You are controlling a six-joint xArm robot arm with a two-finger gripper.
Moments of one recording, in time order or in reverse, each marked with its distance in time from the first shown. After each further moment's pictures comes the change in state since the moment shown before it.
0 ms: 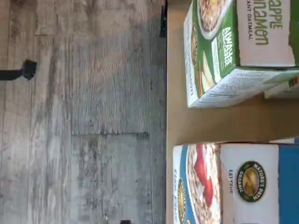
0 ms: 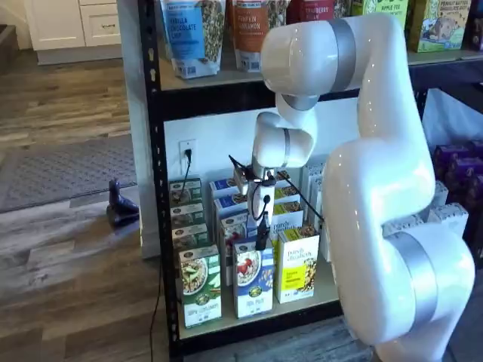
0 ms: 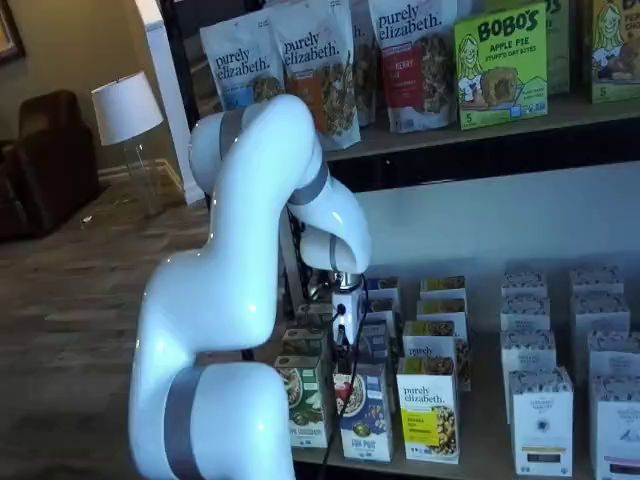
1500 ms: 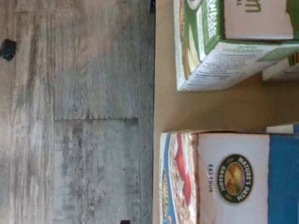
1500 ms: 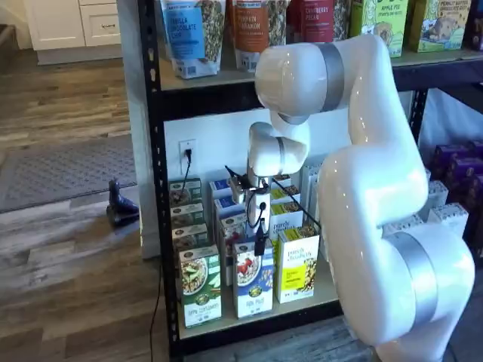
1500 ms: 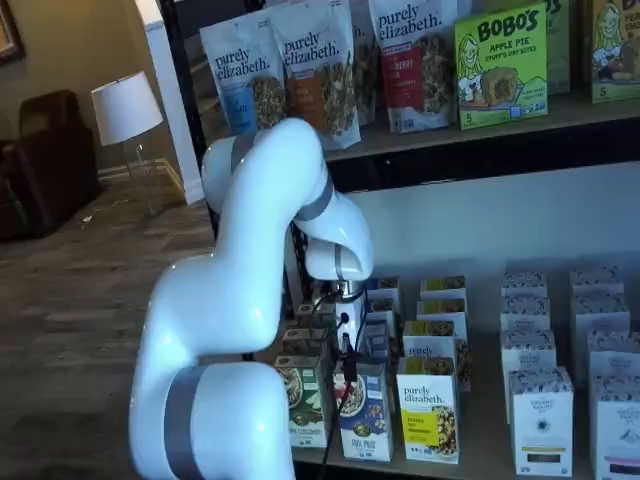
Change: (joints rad) arm 0.004 0.144 -0.158 -0.105 0.023 0.093
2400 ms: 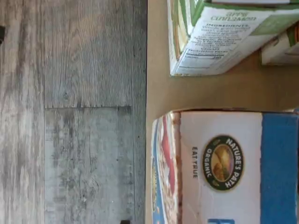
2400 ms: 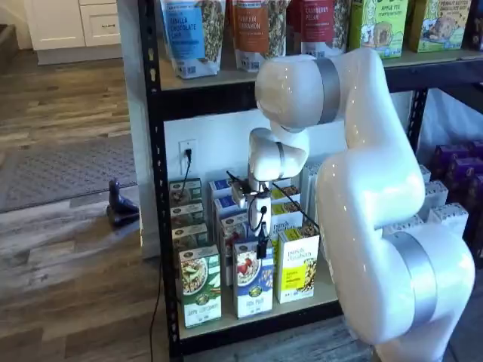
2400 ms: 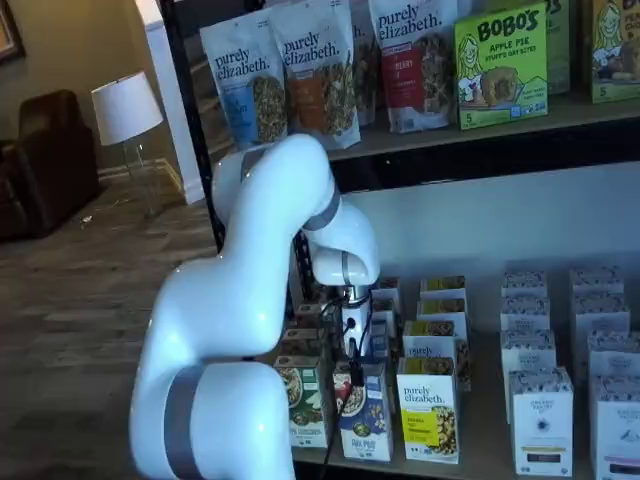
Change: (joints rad) arm -0.015 0.086 -0.101 -0.035 0.031 0.015
